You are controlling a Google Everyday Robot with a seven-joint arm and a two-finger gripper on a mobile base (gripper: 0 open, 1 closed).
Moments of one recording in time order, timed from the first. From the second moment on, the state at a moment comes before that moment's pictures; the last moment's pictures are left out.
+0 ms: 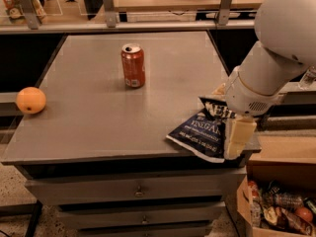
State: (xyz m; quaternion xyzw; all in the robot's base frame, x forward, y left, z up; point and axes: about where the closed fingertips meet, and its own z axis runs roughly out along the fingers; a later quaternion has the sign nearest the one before) arm 0.467 -0.159 0.839 -0.71 0.70 0.03 0.12
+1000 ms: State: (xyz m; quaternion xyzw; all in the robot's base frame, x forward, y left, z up) arm 0.474 -0.162 0.860 -0.65 0.73 0.16 0.13
